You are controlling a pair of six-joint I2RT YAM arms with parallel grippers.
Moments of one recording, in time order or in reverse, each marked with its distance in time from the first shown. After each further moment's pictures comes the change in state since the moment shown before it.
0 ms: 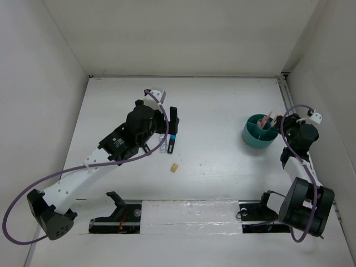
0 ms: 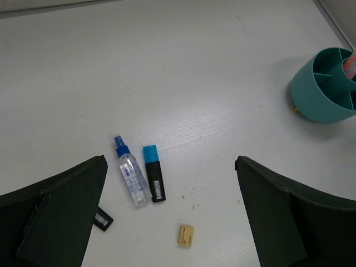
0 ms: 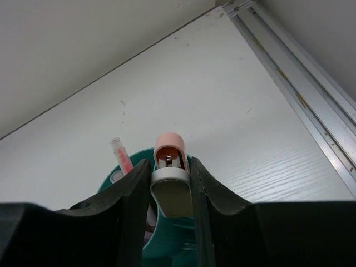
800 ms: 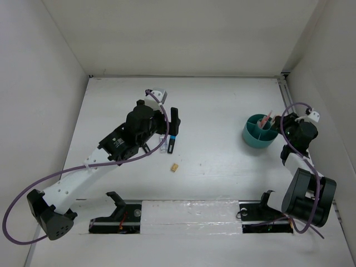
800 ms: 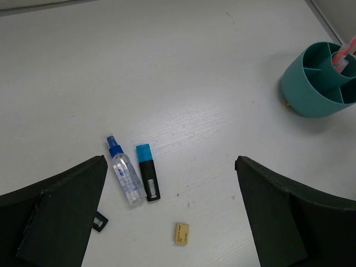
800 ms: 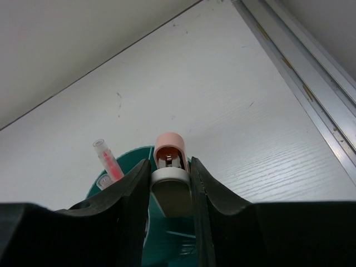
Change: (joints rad) left arm 0.000 0.000 0.000 0.000 0.042 0.000; right arm 0.000 0.097 0.023 0.033 -0.027 0.001
